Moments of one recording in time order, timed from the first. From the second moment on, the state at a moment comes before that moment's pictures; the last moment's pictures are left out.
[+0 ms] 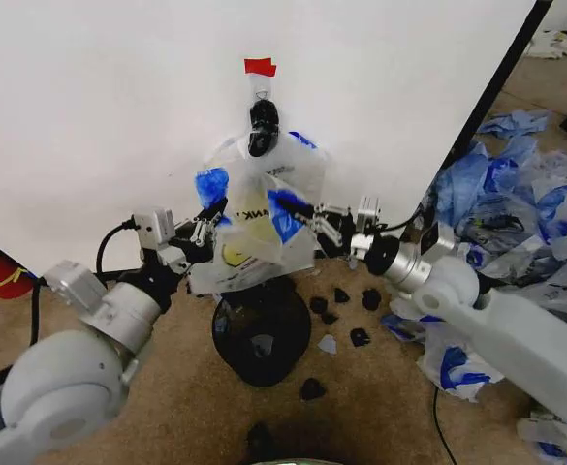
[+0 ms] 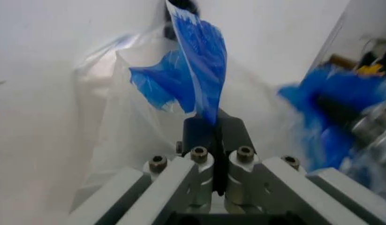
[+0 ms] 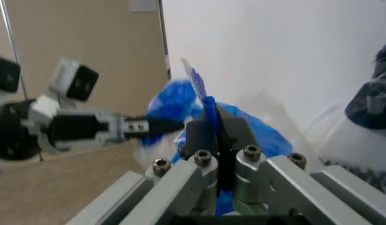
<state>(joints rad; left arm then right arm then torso) 1.11 -0.37 -0.15 -2.48 -1.10 -0.17 -0.53 -0.54 0.70 -0.24 1.92 1.08 0.26 -0.50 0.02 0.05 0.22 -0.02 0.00</state>
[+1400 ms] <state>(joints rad) 1.47 -0.56 -0.23 -2.44 -0.81 -0.22 -0.30 -0.62 0.64 -0.20 1.98 1.09 0.25 -0.51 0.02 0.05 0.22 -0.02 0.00</state>
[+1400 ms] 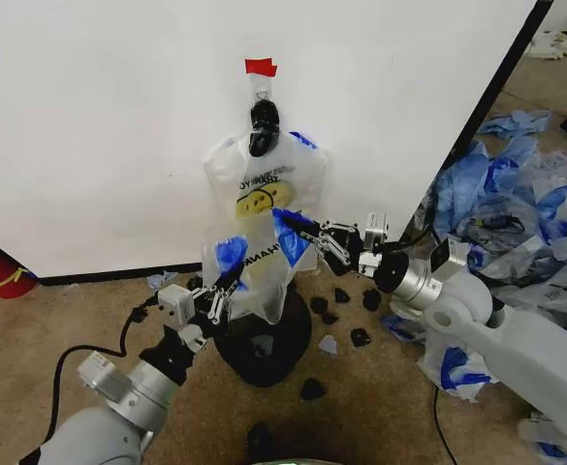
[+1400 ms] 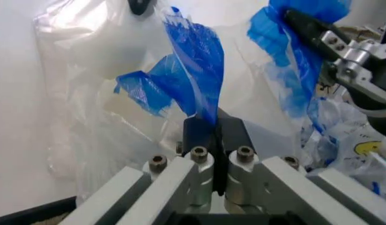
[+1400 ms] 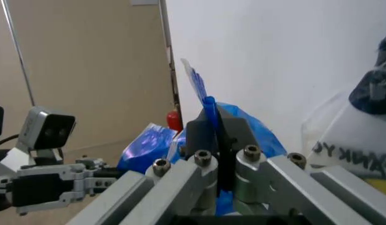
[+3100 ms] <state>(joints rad) 1.38 -0.51 -0.27 -2.40 -0.88 -0.26 -0.38 -0.51 0.91 -0.40 1.95 1.30 0.26 -0.41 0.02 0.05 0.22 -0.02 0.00</state>
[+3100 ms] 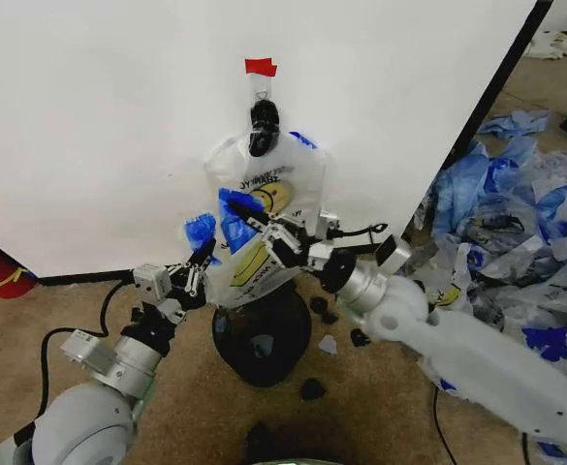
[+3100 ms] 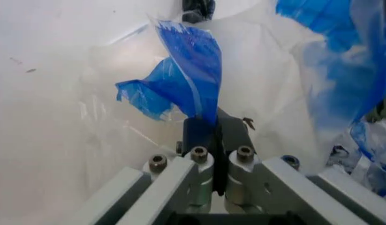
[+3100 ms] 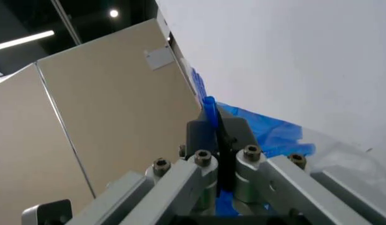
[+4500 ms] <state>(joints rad) 1.42 -0.51 -0.29 -2.38 -0.86 -0.26 -0.39 -0.58 1.01 -0.39 1.79 1.24 0.32 -0.41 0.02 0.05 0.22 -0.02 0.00</state>
